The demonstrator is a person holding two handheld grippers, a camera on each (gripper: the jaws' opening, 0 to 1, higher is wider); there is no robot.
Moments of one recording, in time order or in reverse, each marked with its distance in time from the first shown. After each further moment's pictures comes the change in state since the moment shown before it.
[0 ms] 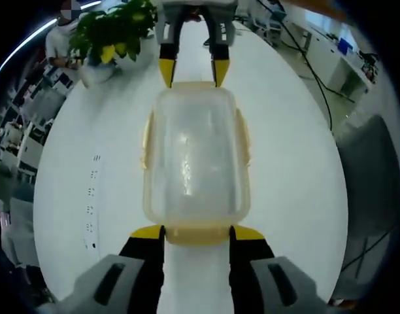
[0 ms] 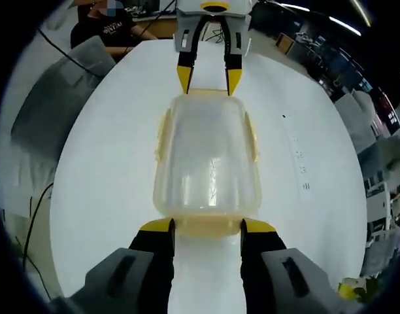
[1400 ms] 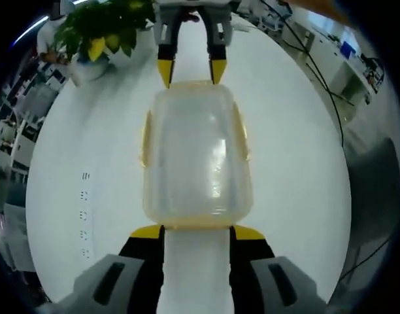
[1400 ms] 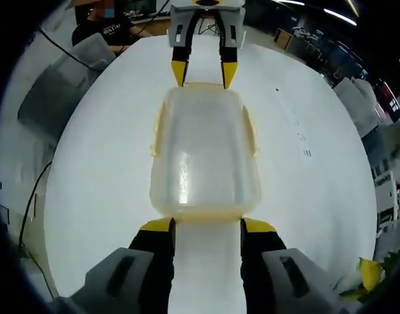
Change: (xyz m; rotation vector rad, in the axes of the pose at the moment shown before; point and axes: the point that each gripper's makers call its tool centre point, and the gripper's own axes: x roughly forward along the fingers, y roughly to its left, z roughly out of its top) left arm 0.039 0.007 0.037 -0.030 0.027 -0.047; right arm 0.002 -0.006 -0.060 0.035 0.005 0.037
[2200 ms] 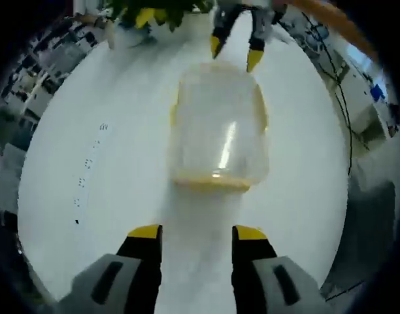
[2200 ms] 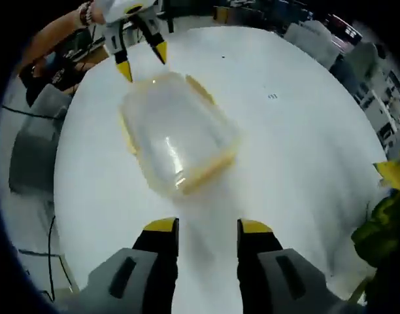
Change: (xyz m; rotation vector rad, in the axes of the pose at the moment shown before) left arm -0.022 0.009 -0.033 -0.463 -0.047 0.045; right arm -0.017 -0.016 -0.041 0.501 0.011 -0.099
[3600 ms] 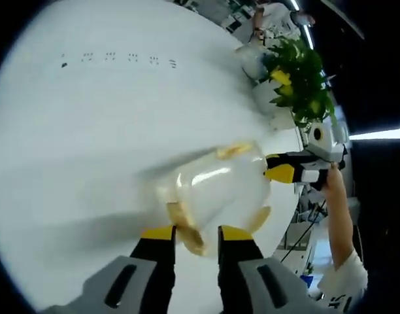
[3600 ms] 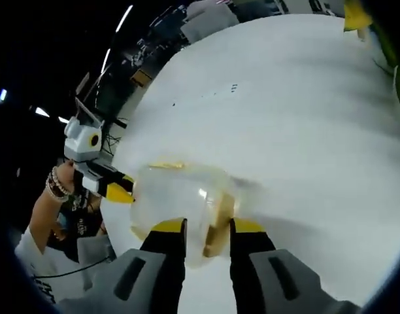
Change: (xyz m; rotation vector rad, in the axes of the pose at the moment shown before) left arm 0.013 -0.038 -0.006 -0.927 -0.113 -0.298; right arm 0.022 0.051 0.053 0.822 -0.224 0.244
